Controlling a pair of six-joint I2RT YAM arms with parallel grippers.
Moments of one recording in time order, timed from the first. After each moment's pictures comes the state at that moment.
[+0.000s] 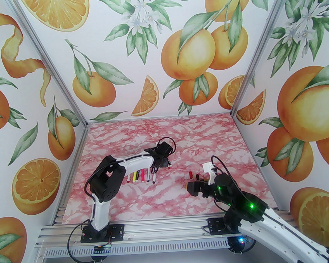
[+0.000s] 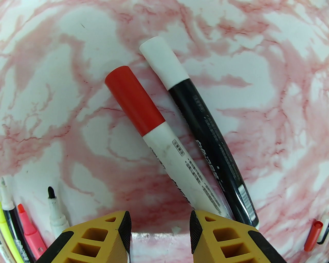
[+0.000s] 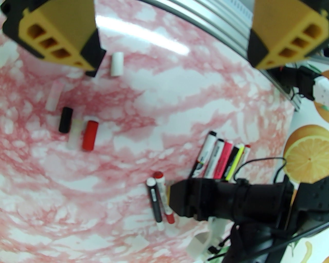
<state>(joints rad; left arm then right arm) -0.79 2.05 1.39 -0.49 -0.25 -0.65 0.73 0.42 0.44 -0.61 -0.03 0.68</state>
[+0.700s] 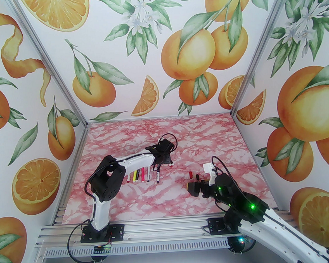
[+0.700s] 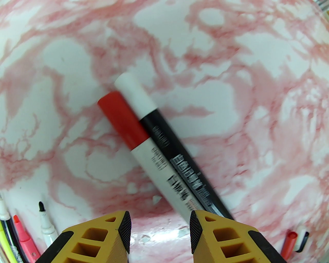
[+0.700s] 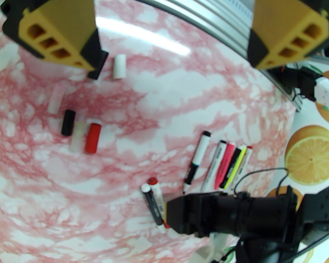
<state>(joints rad) -0.79 2.05 1.46 -0.47 -0.23 -0.66 0.73 0.41 0.44 -0.63 -0.02 0.68</state>
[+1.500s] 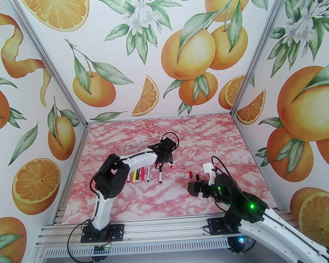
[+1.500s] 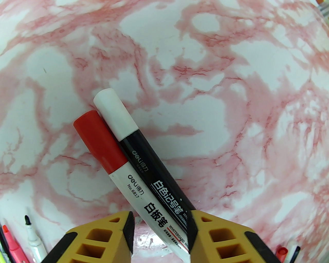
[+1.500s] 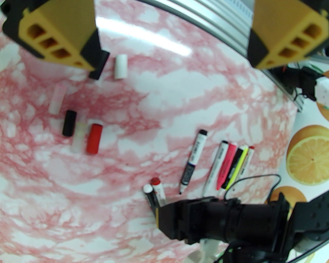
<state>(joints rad) -0.79 2.11 1.51 -0.47 -0.23 -0.68 0.73 0.42 0.44 -0.63 -0.02 0.68</state>
